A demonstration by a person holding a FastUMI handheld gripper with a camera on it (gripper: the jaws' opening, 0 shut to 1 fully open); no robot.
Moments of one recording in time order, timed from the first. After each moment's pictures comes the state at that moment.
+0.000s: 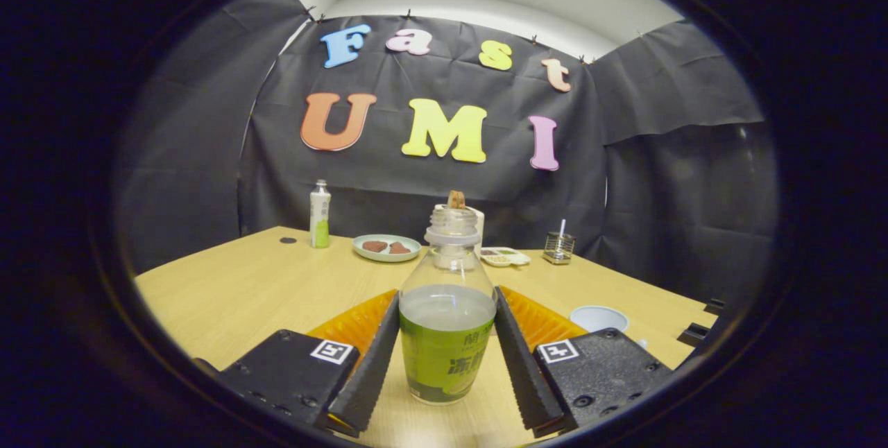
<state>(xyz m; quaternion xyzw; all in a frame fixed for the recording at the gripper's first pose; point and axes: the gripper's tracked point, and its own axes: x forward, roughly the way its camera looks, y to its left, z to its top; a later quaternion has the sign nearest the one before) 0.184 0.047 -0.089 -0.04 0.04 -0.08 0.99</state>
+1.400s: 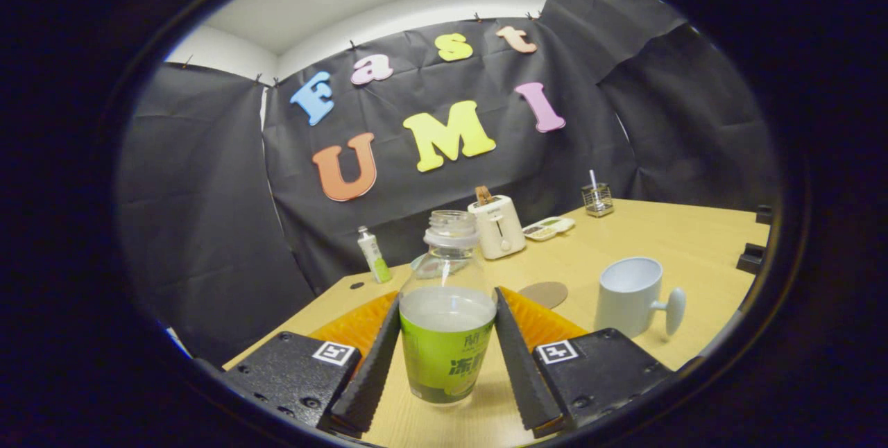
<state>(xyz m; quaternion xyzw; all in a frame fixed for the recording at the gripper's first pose) 0.150 0.048 -0.073 0.15 0.04 0.02 0.99</state>
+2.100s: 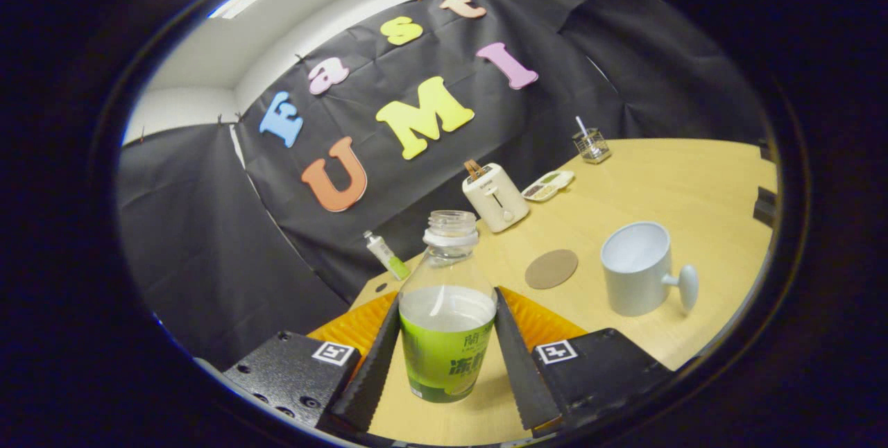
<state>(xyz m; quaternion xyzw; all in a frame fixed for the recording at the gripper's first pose) 0.148 0.043 -0.050 0.31 0.10 0.07 0.94</state>
